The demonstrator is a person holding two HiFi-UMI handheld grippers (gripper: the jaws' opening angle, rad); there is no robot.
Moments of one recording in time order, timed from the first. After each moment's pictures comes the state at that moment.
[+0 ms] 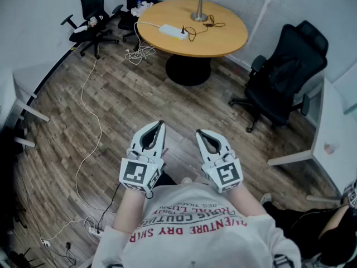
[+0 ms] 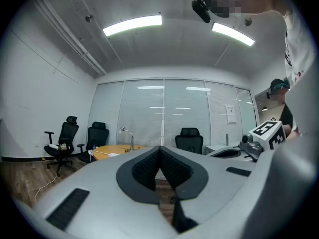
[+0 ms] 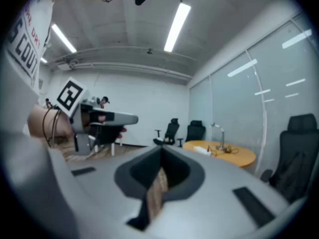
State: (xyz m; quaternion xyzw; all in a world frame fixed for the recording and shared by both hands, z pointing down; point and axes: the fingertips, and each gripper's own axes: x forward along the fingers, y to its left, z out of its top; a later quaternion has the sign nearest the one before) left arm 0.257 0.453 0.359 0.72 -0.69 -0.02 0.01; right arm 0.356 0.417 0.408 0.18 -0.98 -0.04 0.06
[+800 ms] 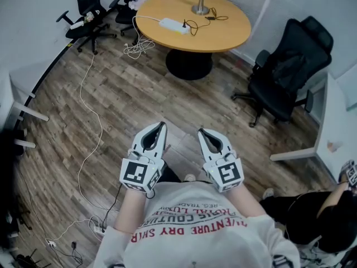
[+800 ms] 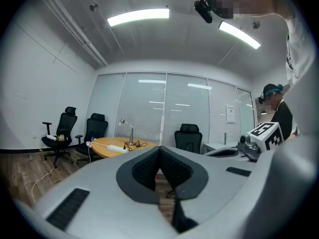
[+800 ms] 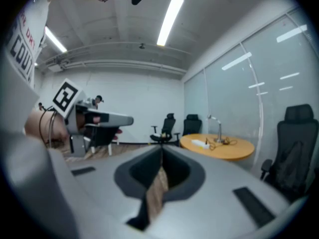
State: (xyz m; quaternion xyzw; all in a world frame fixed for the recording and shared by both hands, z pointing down) left arm 0.225 0.431 0.387 0.73 -0.68 -0.02 0.05; right arm 0.329 0.393 0.432 0.21 -0.98 -0.01 0.07
